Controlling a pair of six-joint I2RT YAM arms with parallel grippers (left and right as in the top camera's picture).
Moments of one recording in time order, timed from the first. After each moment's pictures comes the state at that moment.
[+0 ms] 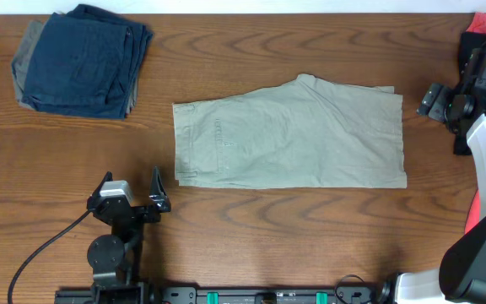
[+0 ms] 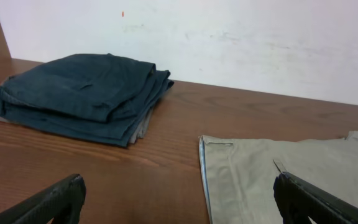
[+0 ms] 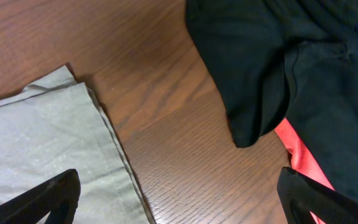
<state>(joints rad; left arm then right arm) 0.06 0.01 0.02 -0.11 0.05 -0.14 -0.27 1.63 1.31 -0.72 0.20 0.21</state>
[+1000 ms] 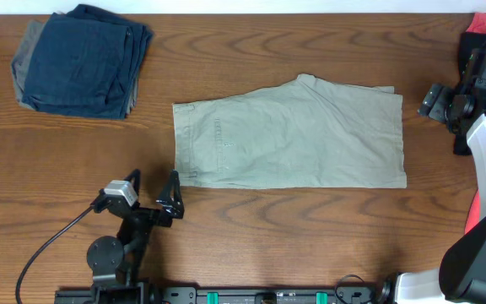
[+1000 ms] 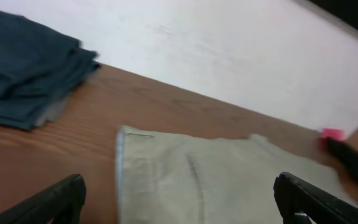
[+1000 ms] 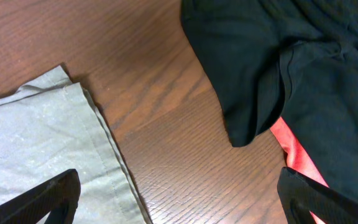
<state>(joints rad) 0.06 0.01 0.02 -0.07 0.33 -0.43 -0.27 1.63 1.31 -0.72 0.21 0.21</state>
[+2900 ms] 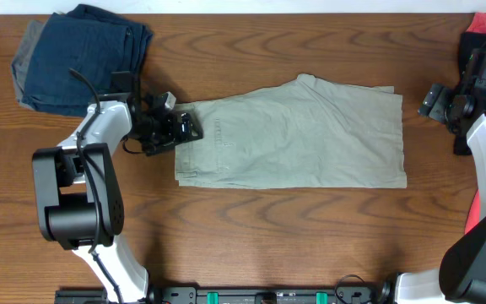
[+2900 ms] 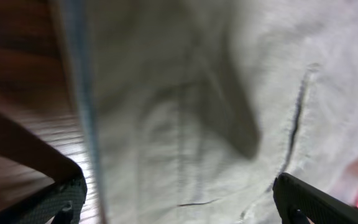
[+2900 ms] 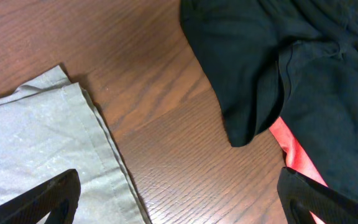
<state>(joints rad) 0.07 1.98 1.24 -0.75 0.61 -0.04 -0.27 1.63 1.31 -0.72 0.22 0.21</state>
